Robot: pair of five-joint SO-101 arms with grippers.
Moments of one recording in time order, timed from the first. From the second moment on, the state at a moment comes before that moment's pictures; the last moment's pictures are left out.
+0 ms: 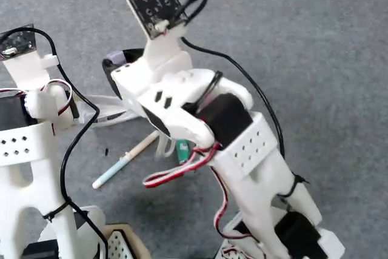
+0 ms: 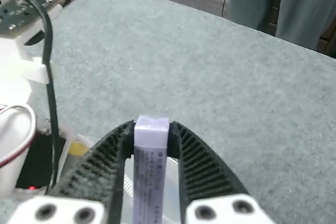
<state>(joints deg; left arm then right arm) -16.2 -29.3 9.8 100.4 8.8 -42.6 -21.4 -6.2 65.6 -8.8</state>
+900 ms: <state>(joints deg) -16.3 -29.3 9.8 100.4 8.8 -50.8 -26.0 0.3 56.6 1.4</state>
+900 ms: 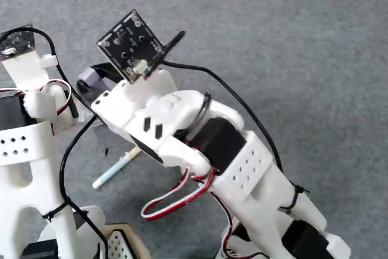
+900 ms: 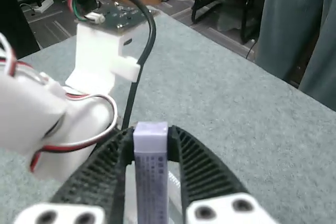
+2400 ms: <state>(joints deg) -16.1 -28.9 9.5 100.4 8.9 -47.0 -29.8 12.8 59.6 16.2</state>
